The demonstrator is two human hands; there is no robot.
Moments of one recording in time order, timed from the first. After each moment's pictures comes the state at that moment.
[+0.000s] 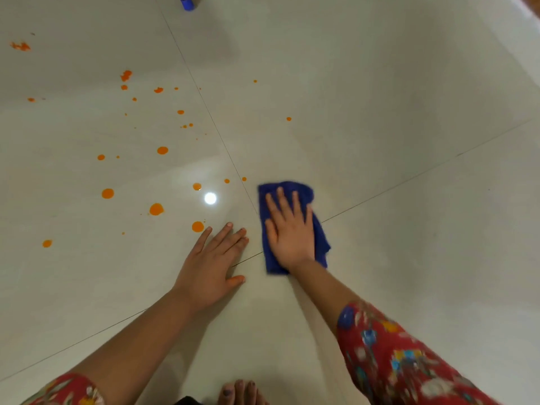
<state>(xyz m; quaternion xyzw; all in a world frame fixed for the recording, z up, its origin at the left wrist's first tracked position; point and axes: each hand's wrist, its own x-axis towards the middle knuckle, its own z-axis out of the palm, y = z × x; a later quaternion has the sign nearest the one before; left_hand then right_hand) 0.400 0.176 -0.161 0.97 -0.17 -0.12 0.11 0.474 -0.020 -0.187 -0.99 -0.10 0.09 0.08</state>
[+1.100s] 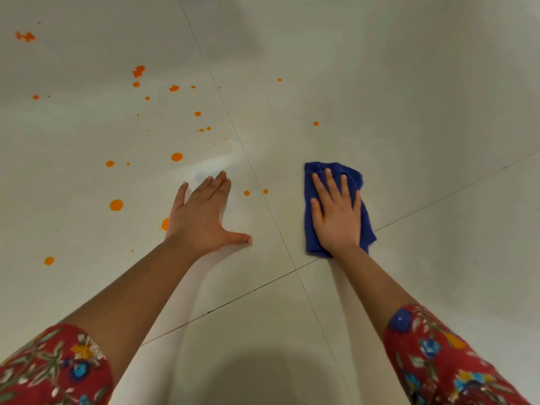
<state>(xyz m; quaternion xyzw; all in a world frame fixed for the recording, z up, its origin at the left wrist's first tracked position) 0.508 0.224 -0.145 0.98 -0.01 -0.17 0.11 0.555 -0.046 -0.190 -0.99 -0.04 0.08 0.06</state>
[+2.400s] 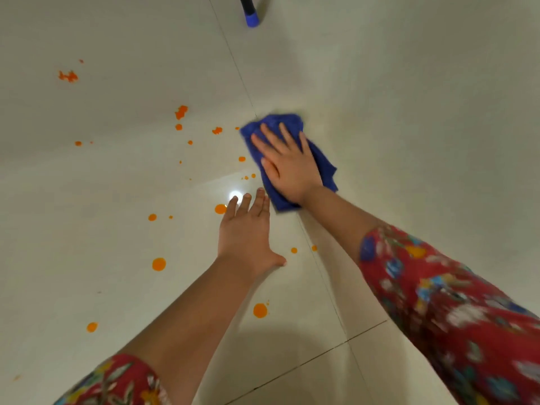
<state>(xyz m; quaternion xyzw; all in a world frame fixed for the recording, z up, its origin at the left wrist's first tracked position) 0.589 0.243 -0.140 0.98 -0.02 -0.21 0.04 0.730 0.141 -0.190 -0.95 -0.31 0.07 0.04</state>
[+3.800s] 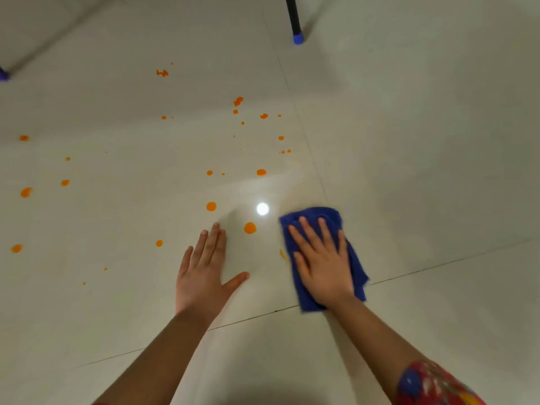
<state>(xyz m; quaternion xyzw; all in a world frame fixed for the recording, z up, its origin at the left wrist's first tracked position) 0.373 0.301 -0.158 0.97 0.17 -0.11 0.12 0.472 0.074 -0.192 -0.96 -0.25 0.09 0.07</state>
